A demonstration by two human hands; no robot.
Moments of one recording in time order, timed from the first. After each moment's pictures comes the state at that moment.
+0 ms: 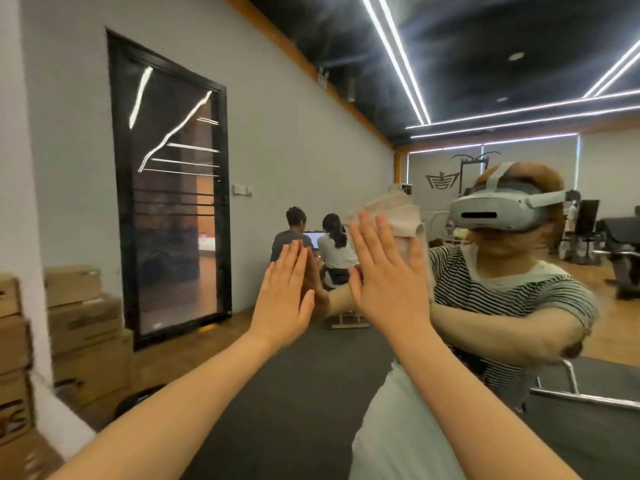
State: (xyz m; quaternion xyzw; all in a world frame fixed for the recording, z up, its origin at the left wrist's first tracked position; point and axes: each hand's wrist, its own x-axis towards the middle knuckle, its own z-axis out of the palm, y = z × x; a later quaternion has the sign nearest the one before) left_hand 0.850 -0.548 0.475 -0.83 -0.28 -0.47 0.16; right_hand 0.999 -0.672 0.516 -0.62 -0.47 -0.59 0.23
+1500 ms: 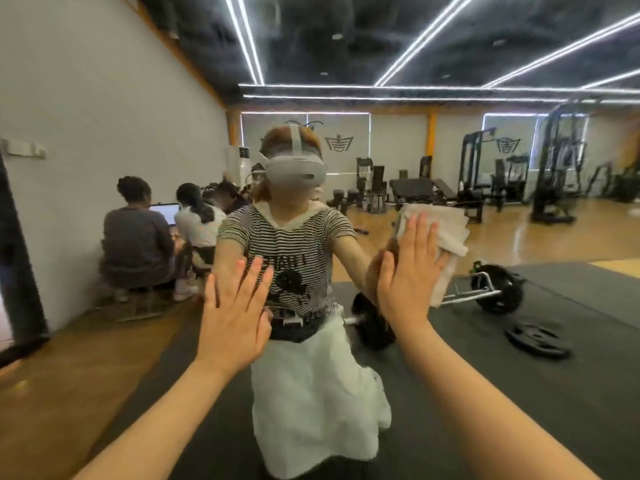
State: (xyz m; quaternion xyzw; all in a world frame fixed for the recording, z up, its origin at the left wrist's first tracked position) left_hand 0.776 -0.383 0.466 -0.81 -0.06 -0.53 0.24; right_hand 0.923 -0.596 0.512 -0.72 -0.22 -0.53 0.38
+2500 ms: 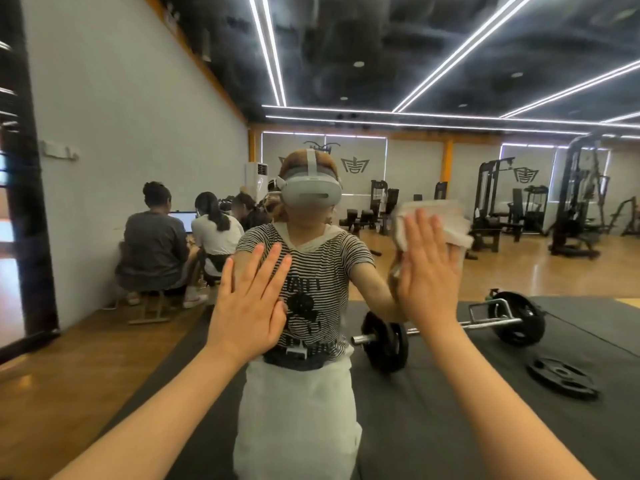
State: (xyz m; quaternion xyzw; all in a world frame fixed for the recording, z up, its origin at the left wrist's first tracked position) left_hand 0.778 -0.379 0.463 -0.80 -0.07 -0.55 0.25; right_hand 0.937 -0.601 0.506 -0.71 -0.31 -0.57 0.27
